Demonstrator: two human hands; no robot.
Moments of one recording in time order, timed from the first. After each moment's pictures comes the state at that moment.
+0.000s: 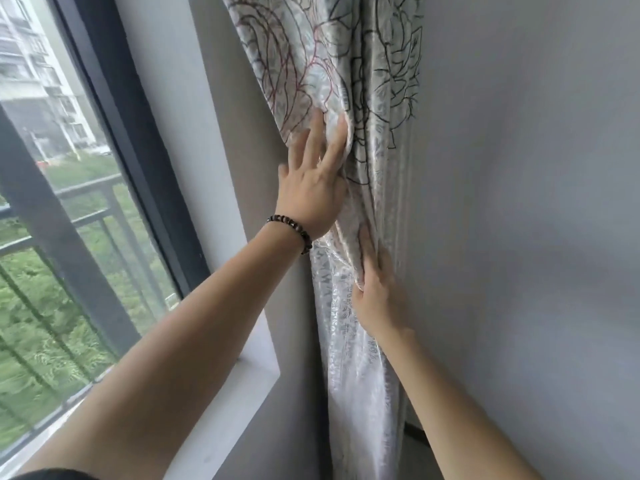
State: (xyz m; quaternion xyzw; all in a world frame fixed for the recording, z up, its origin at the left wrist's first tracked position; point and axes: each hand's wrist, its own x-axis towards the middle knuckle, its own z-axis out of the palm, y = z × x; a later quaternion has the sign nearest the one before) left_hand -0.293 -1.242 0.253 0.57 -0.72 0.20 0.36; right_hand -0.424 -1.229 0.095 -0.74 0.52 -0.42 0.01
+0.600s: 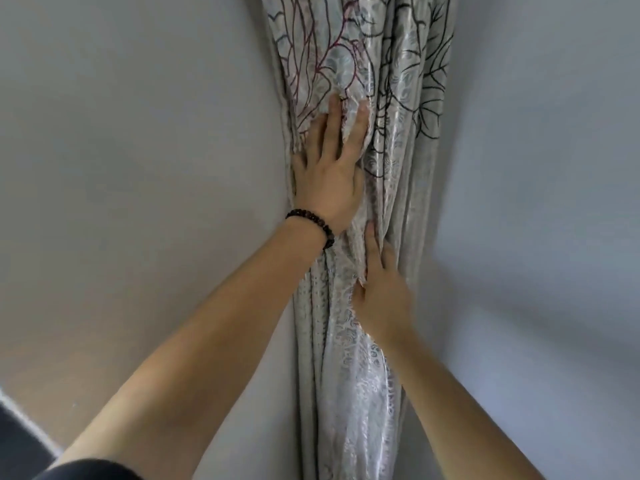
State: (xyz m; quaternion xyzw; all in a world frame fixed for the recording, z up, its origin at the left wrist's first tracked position) left_hand -0.345 -1.517 0.250 0.54 -0.70 0.22 0.41; right_hand -0.463 -1.485 0.109 -0.75 0.53 -0.39 0.01
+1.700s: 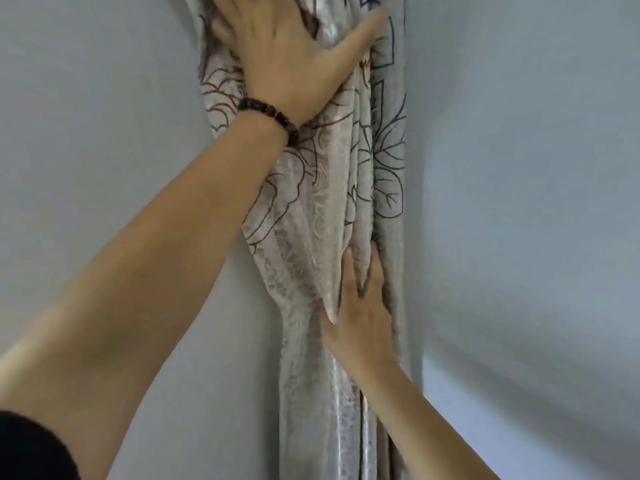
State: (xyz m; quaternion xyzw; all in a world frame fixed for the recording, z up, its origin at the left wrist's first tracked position) left_hand -0.394 -1.571 0.446 0.42 -0.46 0.50 0.61; right_hand -0.488 -1.583 0.159 -0.76 0.39 -0.52 -0.08
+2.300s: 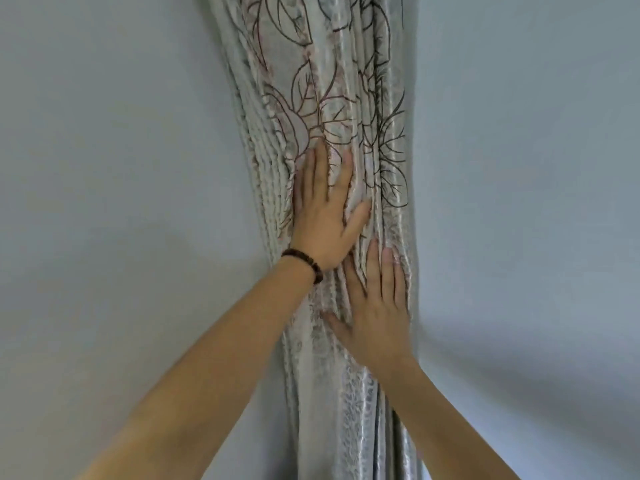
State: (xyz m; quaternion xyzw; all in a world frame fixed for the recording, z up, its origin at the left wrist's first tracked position) left_hand -0.415 -1.645 0.279 0.49 -0.71 0.27 0.43; right_hand -0.529 -1.628 0.140 -0.76 0.47 -0.39 -0.22
